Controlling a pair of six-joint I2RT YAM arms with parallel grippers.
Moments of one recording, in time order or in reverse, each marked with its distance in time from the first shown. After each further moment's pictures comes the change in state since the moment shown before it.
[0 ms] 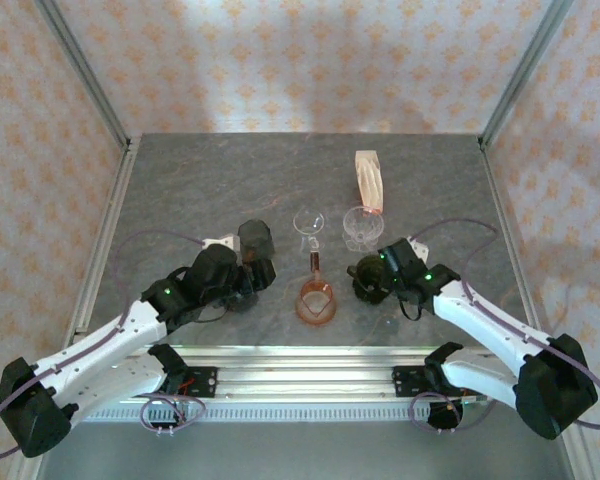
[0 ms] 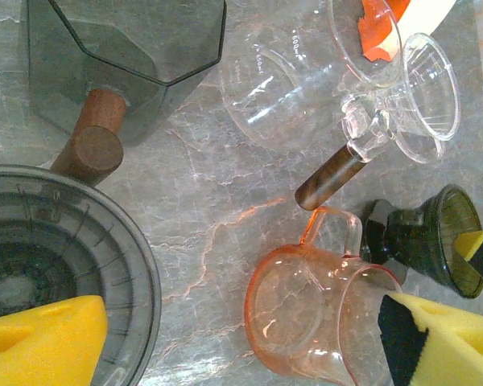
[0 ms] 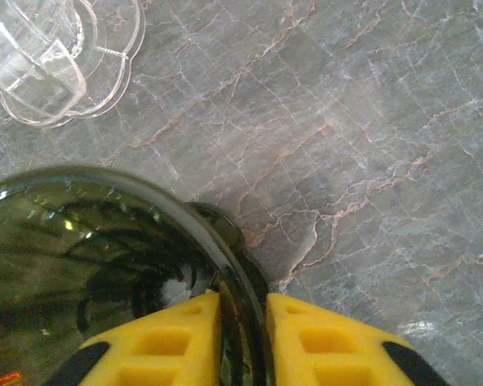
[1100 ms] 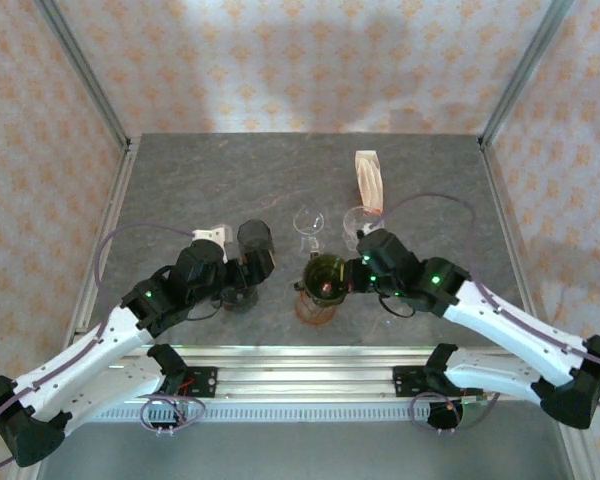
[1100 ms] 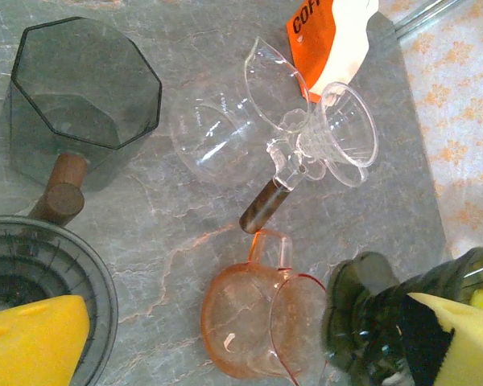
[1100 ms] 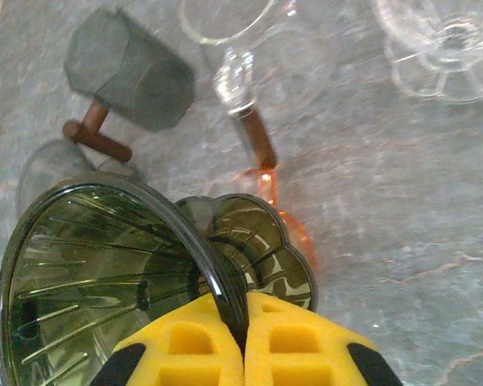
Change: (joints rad) left arm -0.013 -0.092 0.104 -0.072 -0.026 0.034; right arm 0.361 -0.036 0.346 -0.131 -0.175 -0.088
